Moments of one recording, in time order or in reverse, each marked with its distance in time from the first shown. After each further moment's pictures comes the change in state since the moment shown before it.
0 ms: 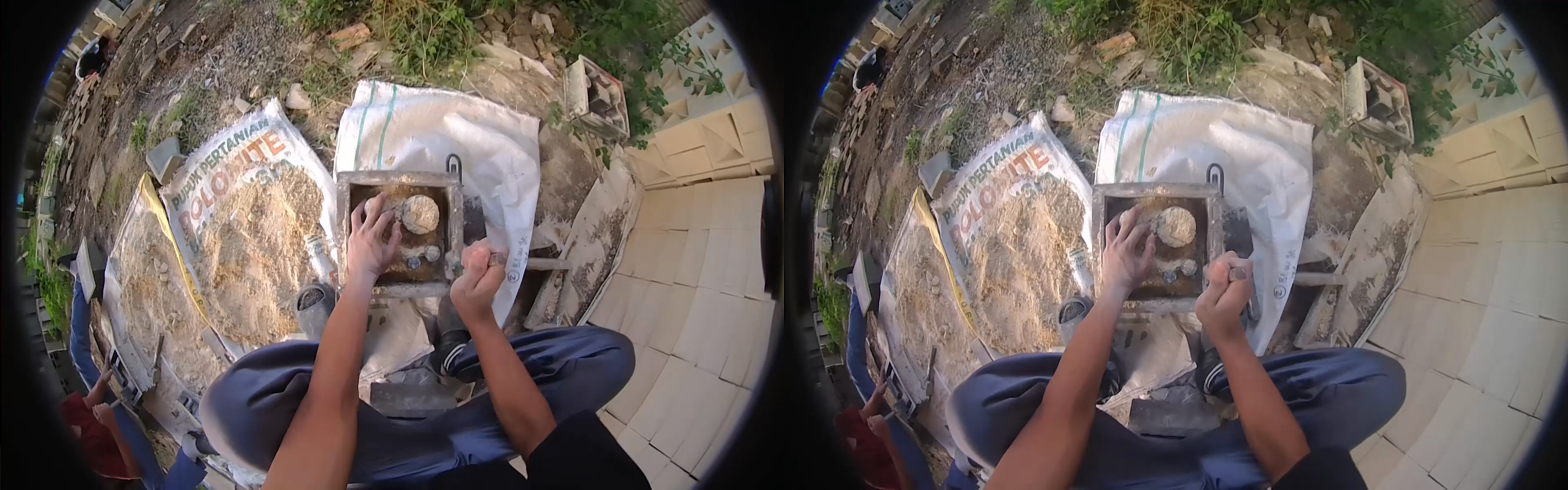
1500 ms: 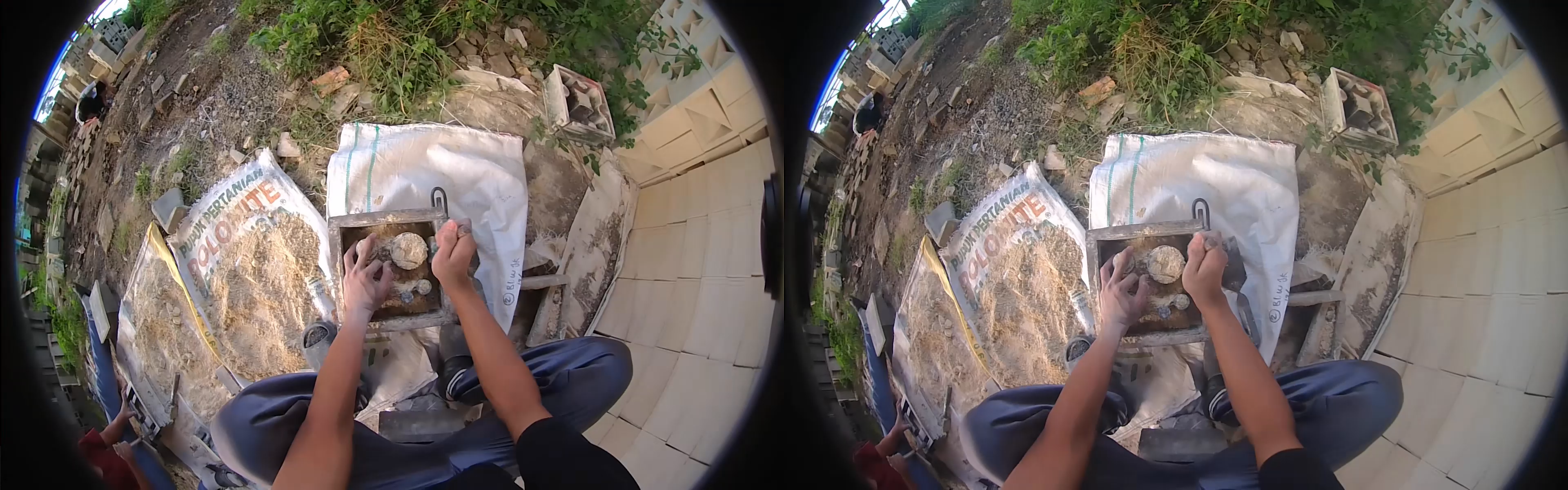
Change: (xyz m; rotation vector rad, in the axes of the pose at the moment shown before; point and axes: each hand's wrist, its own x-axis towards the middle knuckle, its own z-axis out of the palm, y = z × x) left_hand -0.002 -0.002 -0.002 0.040 -0.039 0.033; right_hand 0.090 0.041 0.042 0.120 0.177 -0.155
